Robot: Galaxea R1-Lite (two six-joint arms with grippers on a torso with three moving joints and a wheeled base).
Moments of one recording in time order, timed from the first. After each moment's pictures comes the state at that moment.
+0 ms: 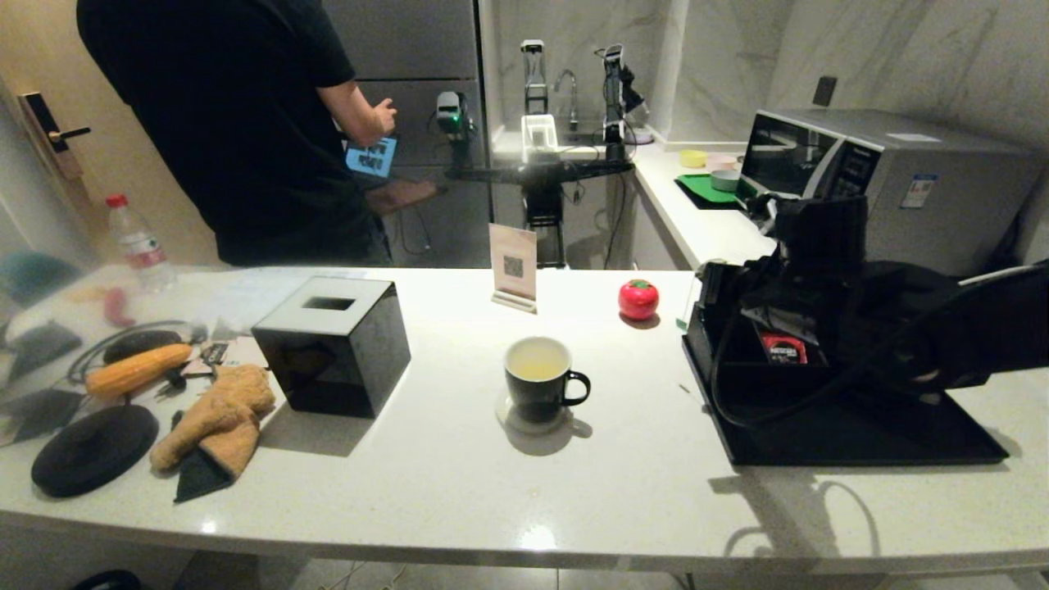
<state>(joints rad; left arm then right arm) 0.00 0.00 0.00 0.01 -0.01 -0.02 0.36 1.89 -1.12 -0.51 -0.25 0.23</state>
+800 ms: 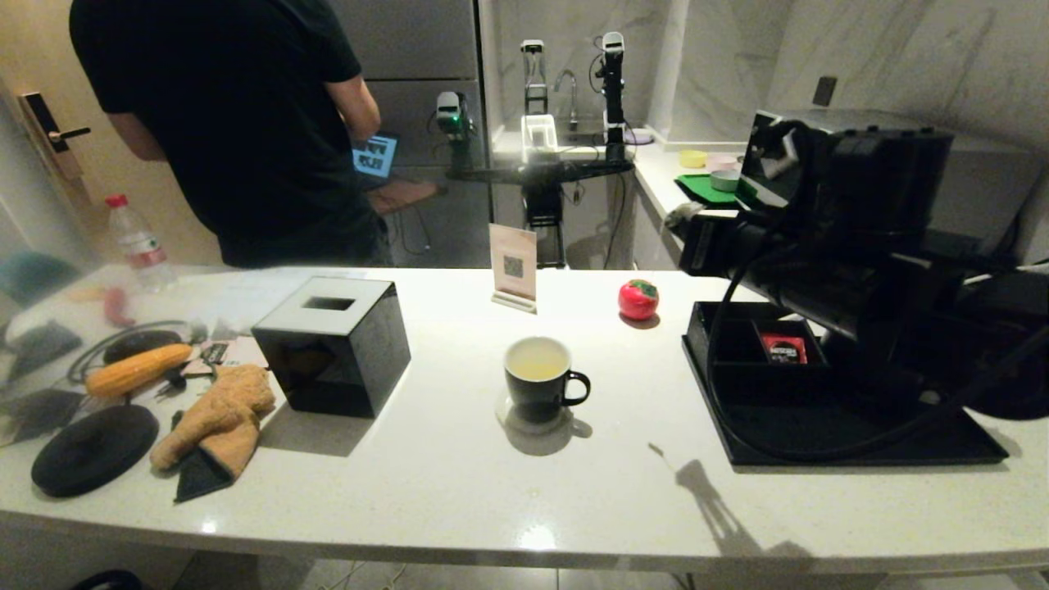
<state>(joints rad) 0.00 0.00 0.00 0.01 -0.01 -0.02 0.54 1.72 -1.11 -0.57 -0.25 0.18</state>
